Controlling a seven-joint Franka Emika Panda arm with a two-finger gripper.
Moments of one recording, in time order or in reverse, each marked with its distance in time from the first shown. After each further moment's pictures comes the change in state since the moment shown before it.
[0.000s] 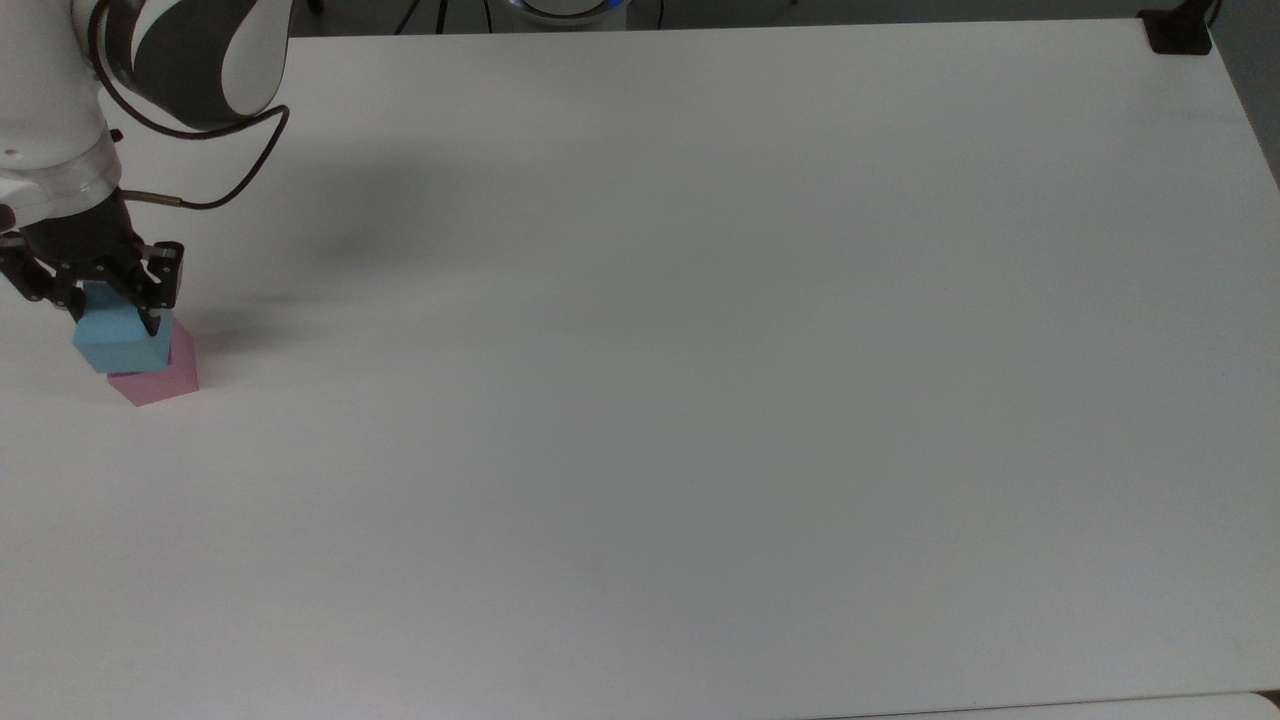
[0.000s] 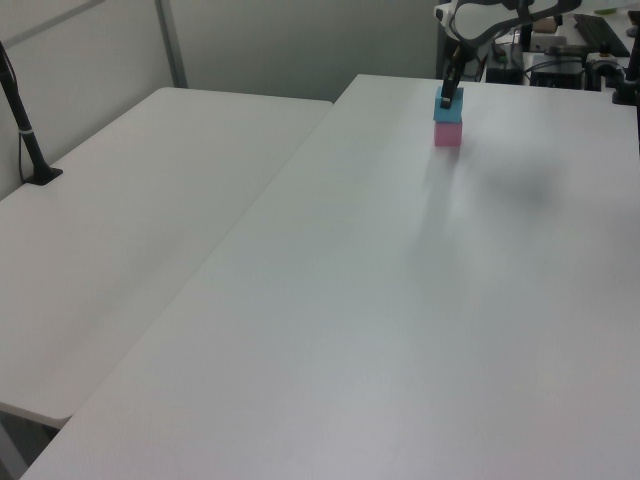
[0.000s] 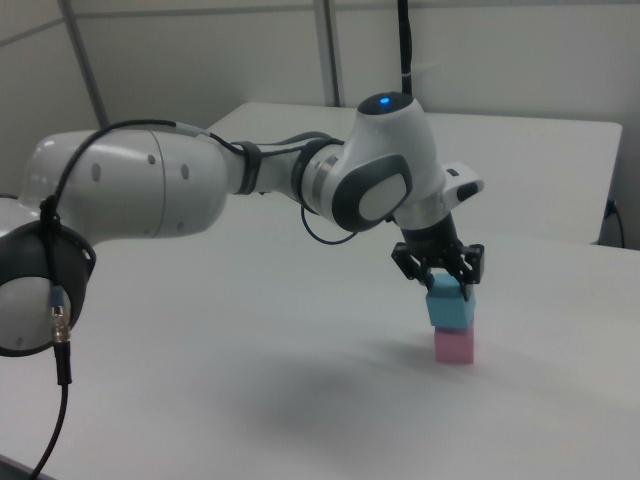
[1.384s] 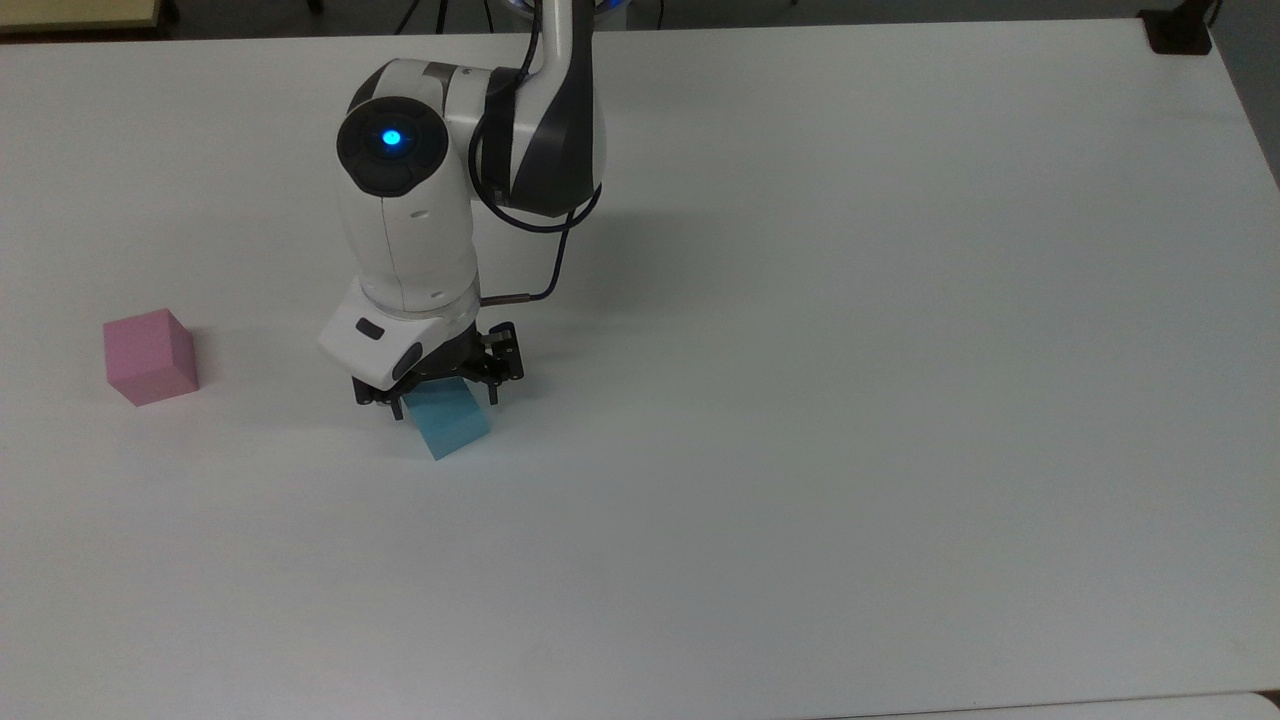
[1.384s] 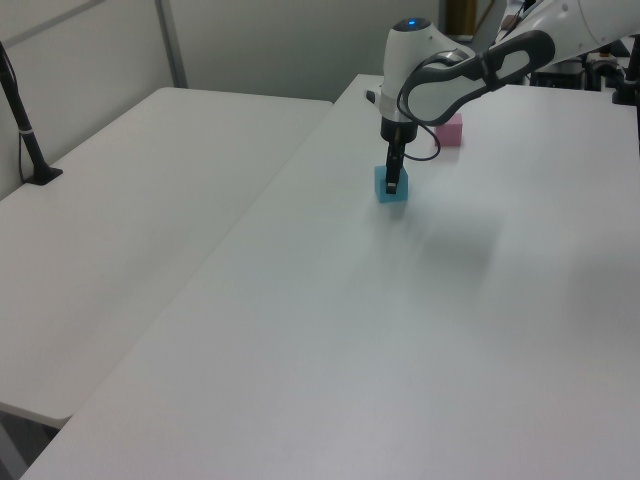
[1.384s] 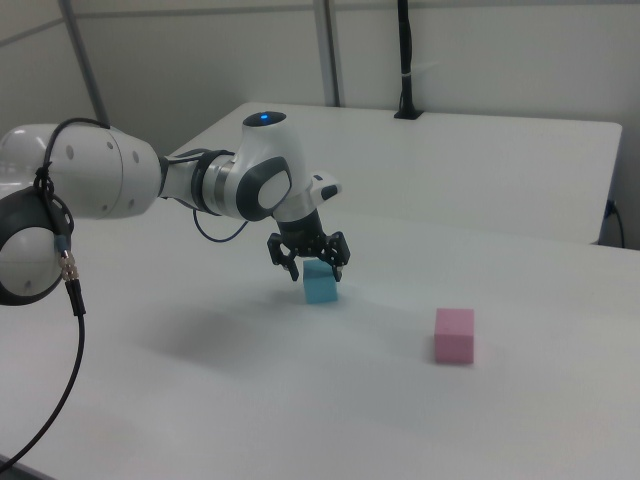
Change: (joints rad) arm 0.364 0.031 0.015 -0.120 0.001 0.028 0.190
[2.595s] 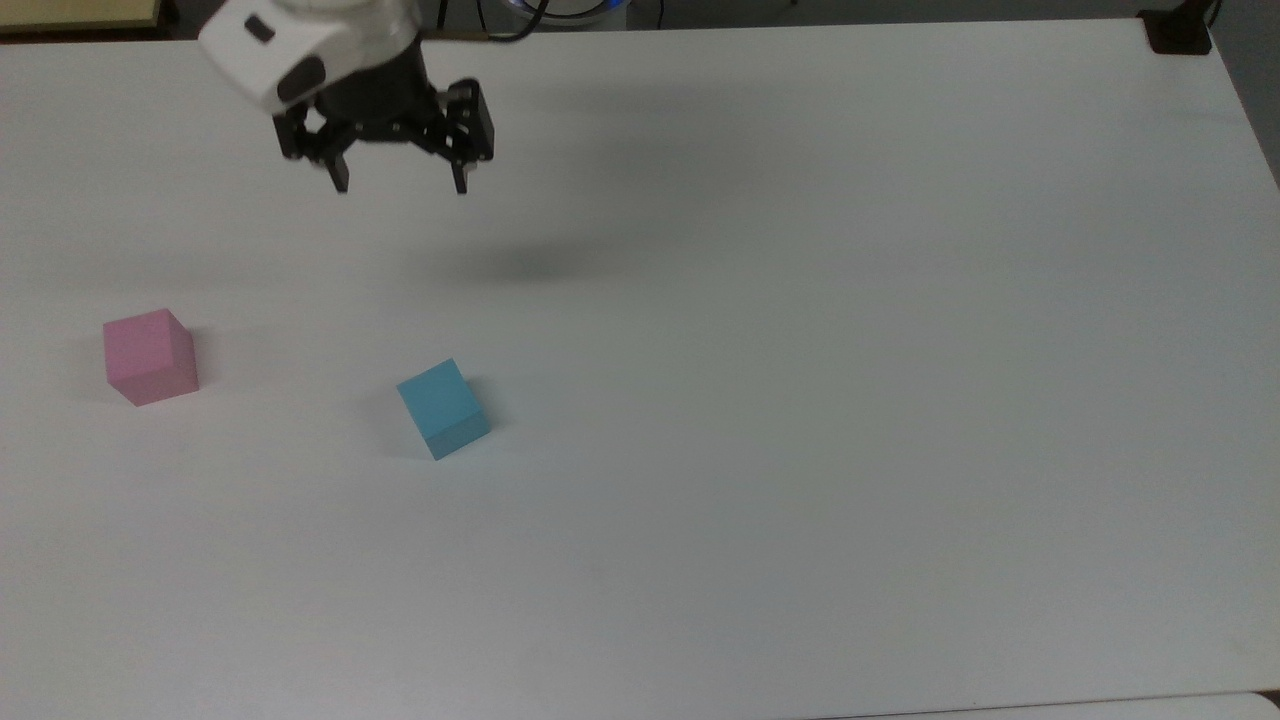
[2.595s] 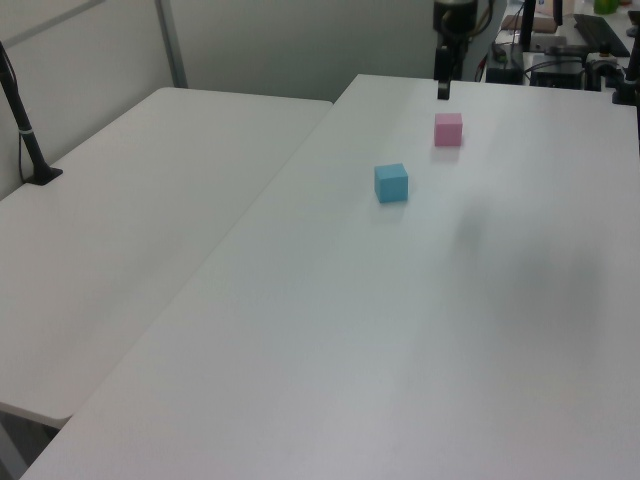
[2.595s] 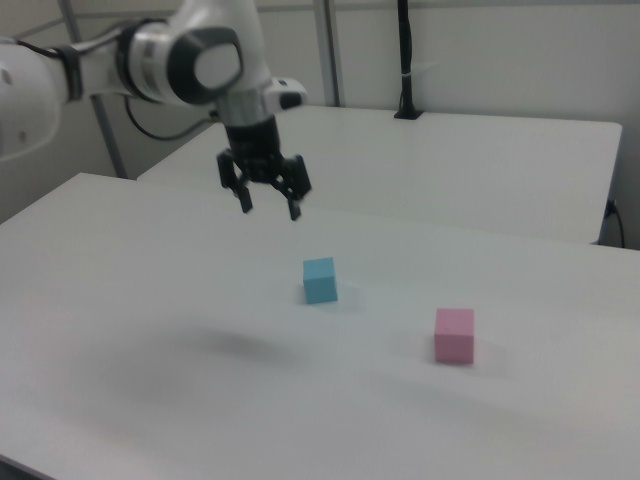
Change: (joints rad) arm -0.010 -0.370 -0.015 -0.001 -0.019 -0.480 0.157
